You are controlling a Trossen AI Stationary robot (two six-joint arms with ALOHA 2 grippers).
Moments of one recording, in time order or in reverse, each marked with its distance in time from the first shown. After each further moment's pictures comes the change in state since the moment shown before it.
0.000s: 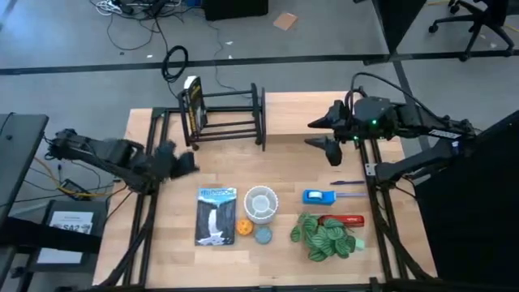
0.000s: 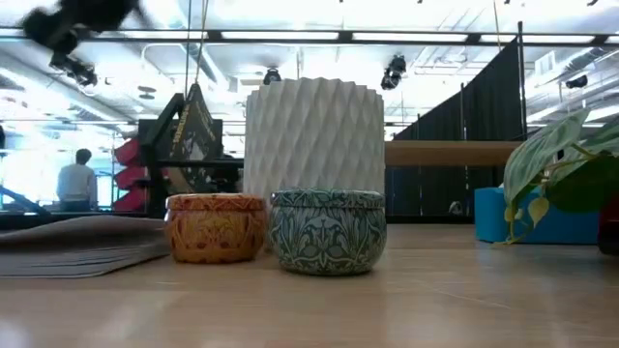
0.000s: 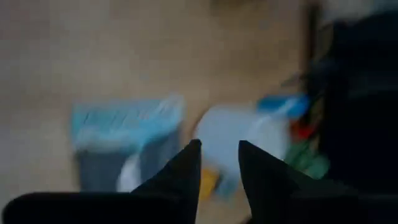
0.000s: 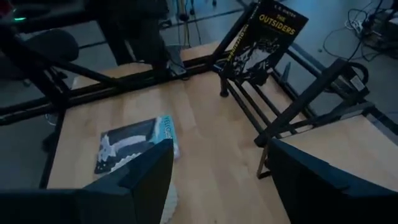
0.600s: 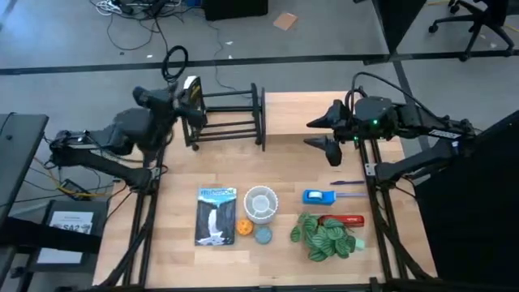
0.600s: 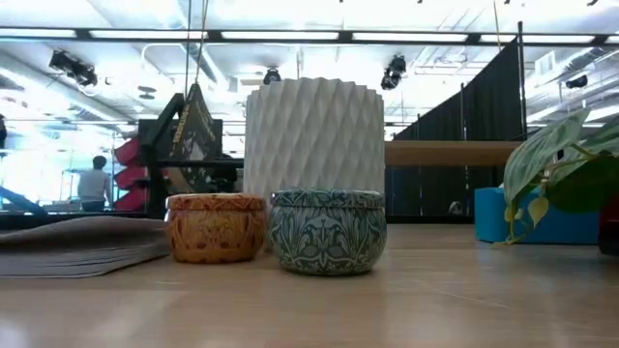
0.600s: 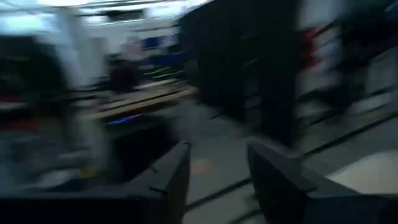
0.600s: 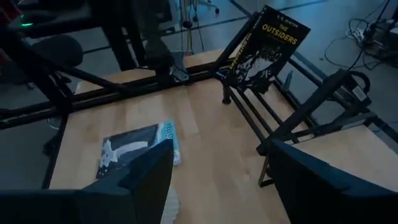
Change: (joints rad) left arm 0.247 0.230 0.298 0.643 -0.788 1.797; right arm 0.012 0.000 0.000 0.023 0.000 0.001
